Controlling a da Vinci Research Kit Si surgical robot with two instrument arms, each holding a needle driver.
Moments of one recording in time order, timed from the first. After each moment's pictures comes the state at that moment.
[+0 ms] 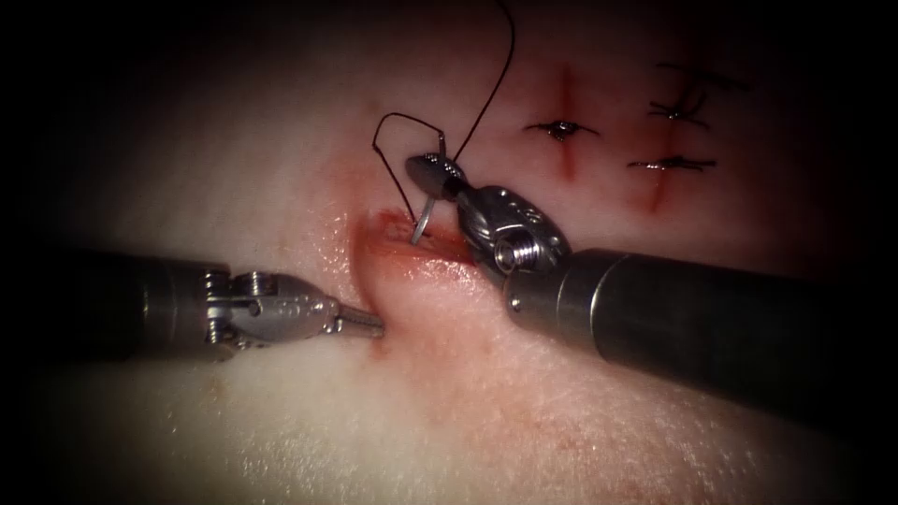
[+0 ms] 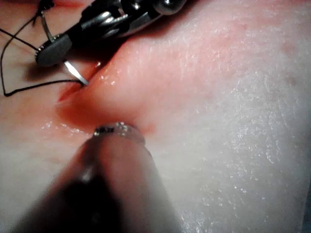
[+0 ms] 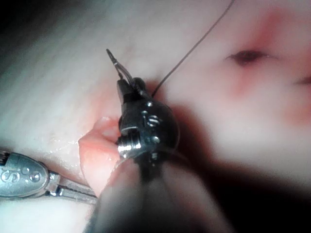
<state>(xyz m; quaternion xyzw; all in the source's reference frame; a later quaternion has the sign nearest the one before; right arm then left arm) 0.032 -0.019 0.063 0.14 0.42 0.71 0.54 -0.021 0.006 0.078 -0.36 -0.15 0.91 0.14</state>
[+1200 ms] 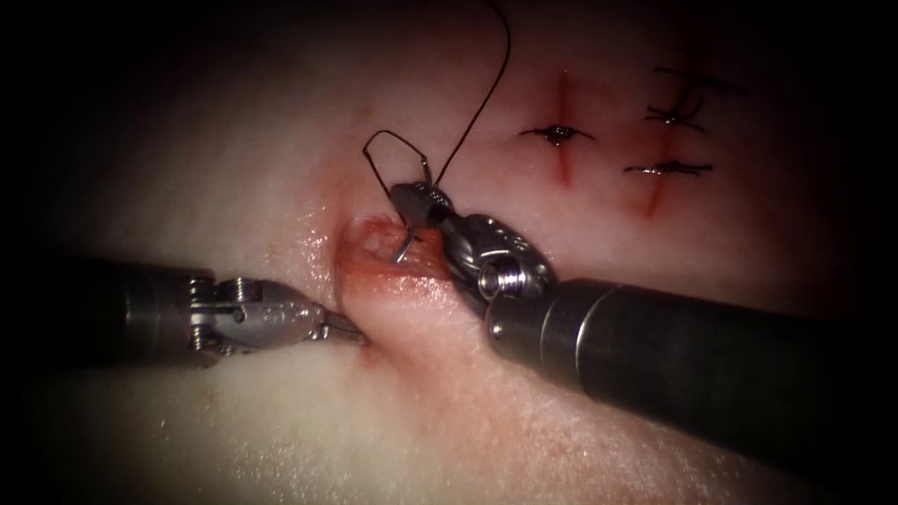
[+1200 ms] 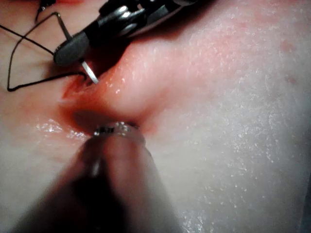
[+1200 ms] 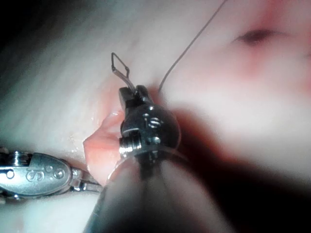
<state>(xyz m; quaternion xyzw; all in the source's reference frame) 0.037 -0.024 0.059 0.20 0.38 0.75 0.51 -0.020 0.006 0.078 -0.36 -0.16 0.91 0.14</state>
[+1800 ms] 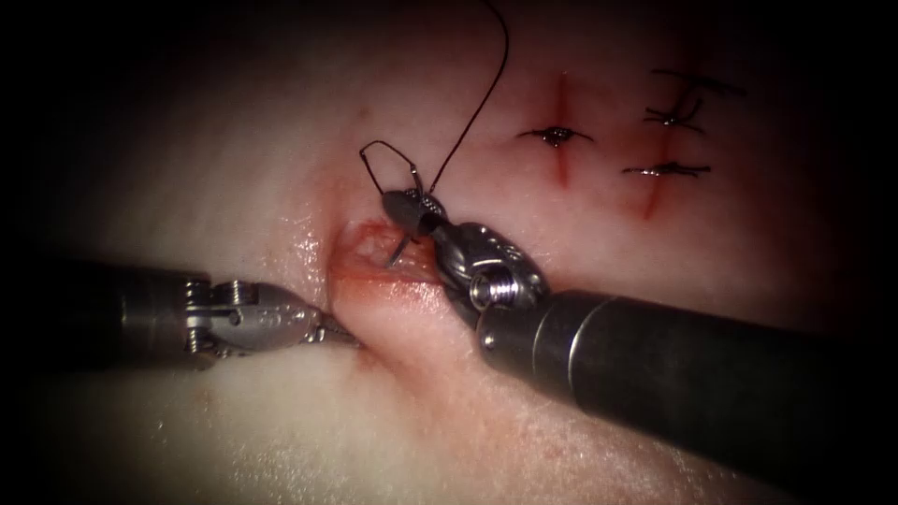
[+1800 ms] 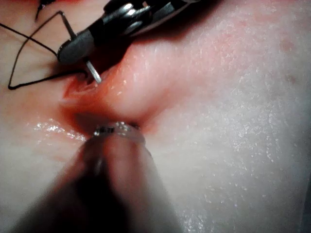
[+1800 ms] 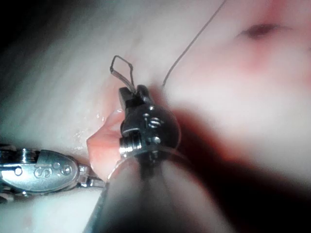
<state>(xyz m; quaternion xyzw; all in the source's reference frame) 0.038 -0.025 0.057 0.22 0.38 0.75 0.50 -0.020 0.006 0.078 -0.36 -0.16 0.91 0.14</state>
